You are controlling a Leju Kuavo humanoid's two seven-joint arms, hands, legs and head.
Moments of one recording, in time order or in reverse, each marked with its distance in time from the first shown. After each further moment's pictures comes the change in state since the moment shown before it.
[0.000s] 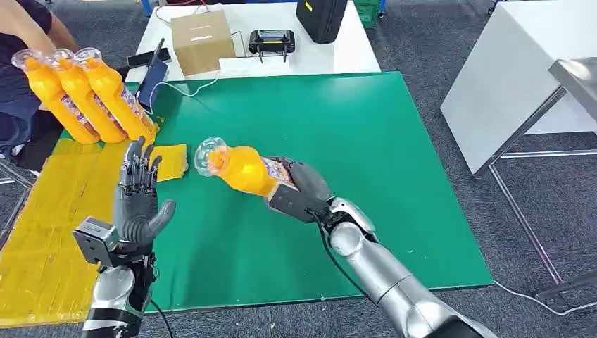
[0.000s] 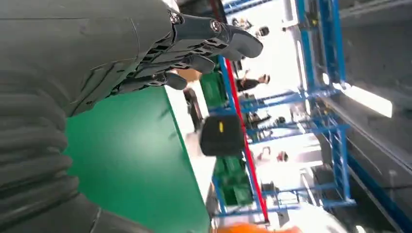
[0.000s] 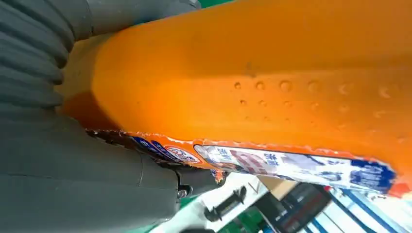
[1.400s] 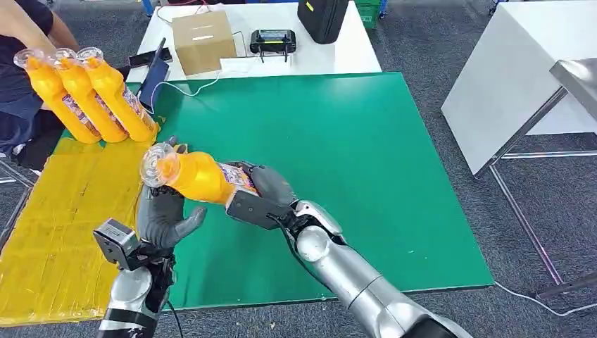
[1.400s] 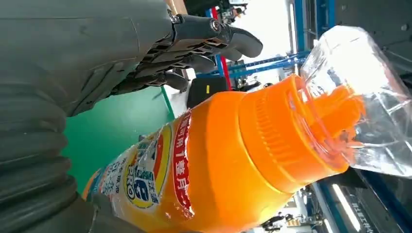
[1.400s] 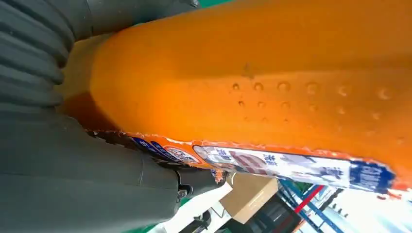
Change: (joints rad) left arm 0.003 -0.036 -0.086 -0.009 0.008 -0.077 0.012; right arm -0.036 0.134 0.052 0.043 0.003 0.007 0.016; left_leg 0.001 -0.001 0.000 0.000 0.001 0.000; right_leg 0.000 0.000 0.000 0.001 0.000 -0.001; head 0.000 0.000
